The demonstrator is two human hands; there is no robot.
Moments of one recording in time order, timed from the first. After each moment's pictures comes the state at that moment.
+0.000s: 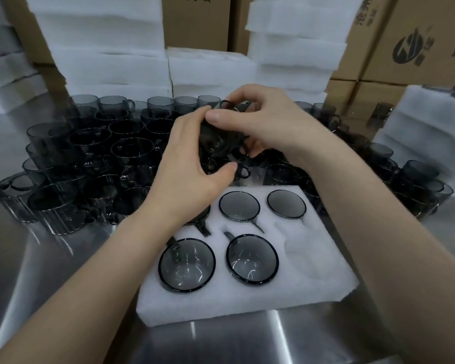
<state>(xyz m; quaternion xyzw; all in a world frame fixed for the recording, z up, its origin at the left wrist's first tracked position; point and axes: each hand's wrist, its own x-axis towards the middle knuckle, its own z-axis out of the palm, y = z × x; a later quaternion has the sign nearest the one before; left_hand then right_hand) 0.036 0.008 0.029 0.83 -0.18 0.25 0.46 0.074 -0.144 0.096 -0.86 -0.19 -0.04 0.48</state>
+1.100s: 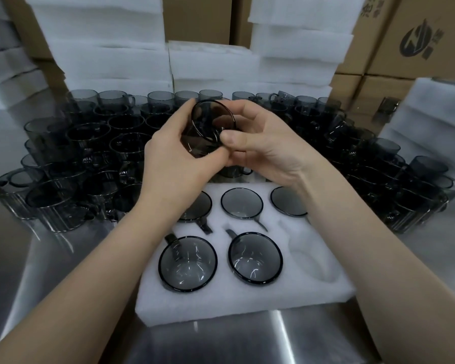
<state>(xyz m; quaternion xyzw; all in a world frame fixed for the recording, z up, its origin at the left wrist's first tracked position) 0.042 0.012 0.030 0.78 -0.13 0.26 0.56 0.079 -0.145 0.053 -0.62 -0.27 0.12 0.72</state>
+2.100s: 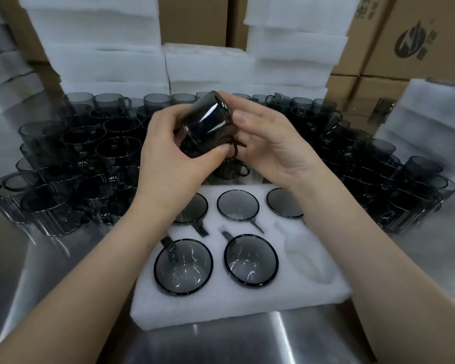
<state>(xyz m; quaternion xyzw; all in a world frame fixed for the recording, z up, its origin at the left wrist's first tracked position) 0.045 0.011 0.024 0.74 -0.14 0.29 0.59 0.079 -0.148 0.054 -0.55 -0.25 0.11 0.79</state>
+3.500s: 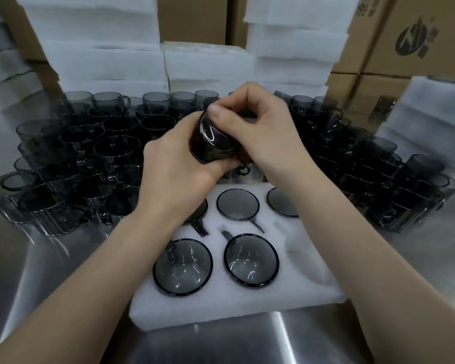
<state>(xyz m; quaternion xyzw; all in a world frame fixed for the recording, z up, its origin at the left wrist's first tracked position) 0.043 0.005 0.024 0.81 -0.12 0.30 0.48 0.065 -0.130 0.061 -0.73 -0.24 -0.18 0.61</state>
